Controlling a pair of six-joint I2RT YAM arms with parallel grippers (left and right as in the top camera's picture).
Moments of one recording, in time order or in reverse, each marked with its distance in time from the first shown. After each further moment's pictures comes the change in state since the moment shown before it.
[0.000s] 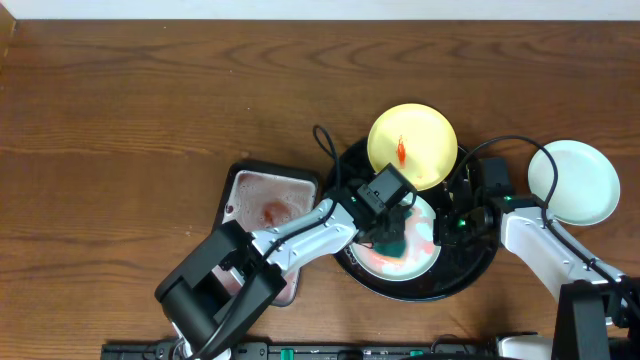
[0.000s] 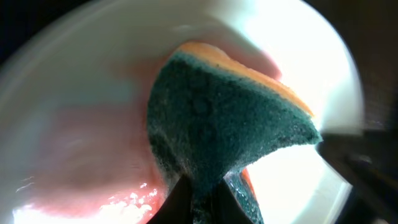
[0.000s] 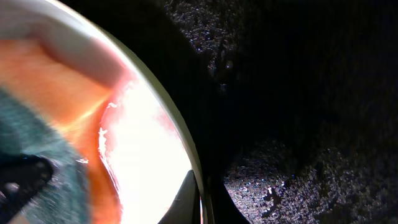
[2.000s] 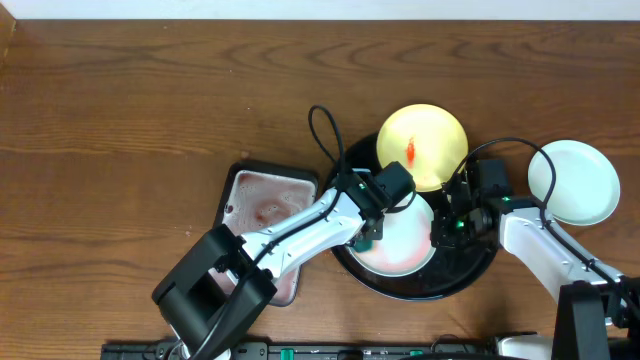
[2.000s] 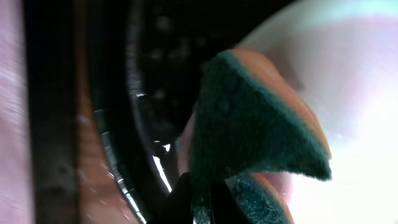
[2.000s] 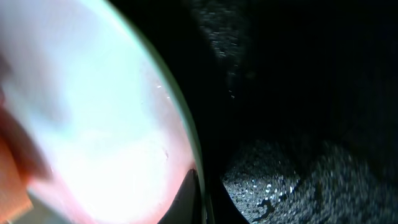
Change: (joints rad) left arm -0.007 -0.018 0.144 -0.447 -0.321 0.022; right arm 0.008 -0.003 -0.003 -0.014 -0.024 0.017
